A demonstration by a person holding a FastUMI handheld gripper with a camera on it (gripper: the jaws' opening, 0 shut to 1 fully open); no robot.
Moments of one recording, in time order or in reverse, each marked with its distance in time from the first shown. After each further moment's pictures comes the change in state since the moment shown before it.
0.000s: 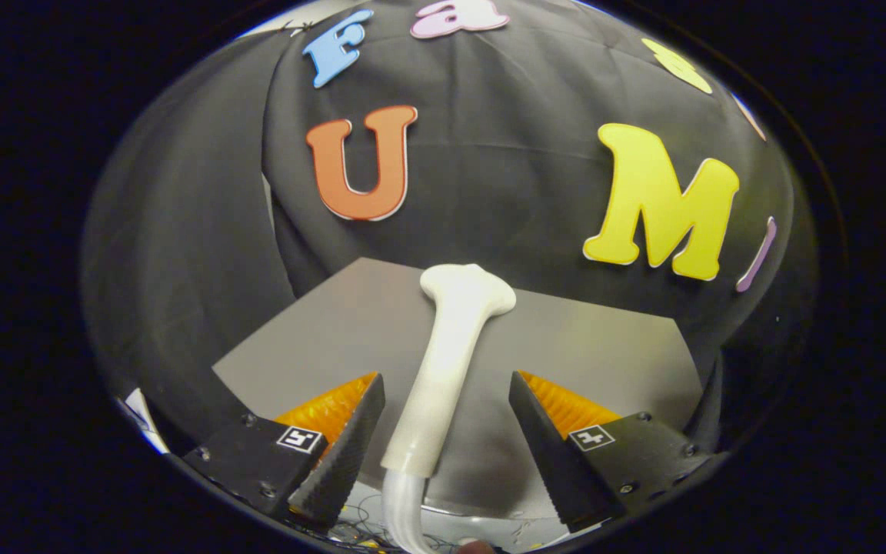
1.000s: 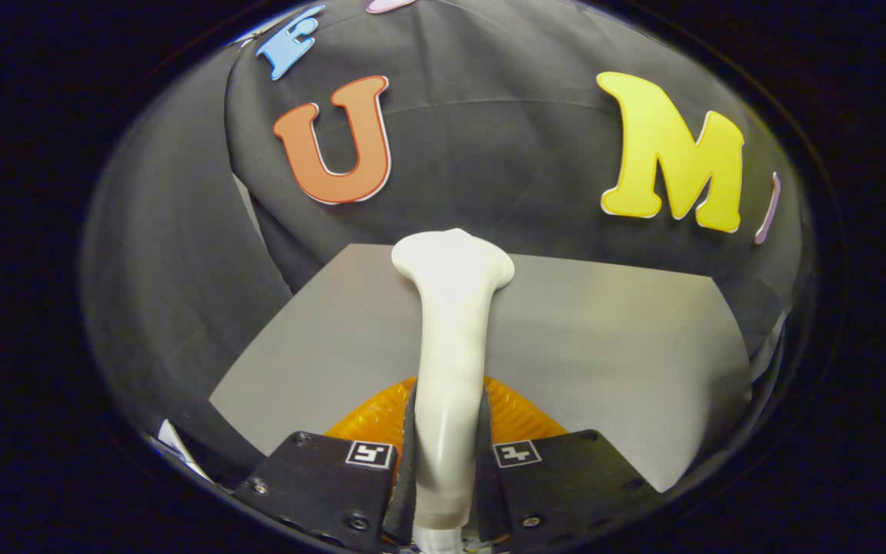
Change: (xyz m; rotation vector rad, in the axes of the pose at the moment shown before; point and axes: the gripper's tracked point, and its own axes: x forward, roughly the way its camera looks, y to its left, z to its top) arm 0.020 0.020 0.010 0.149 0.057 0.094
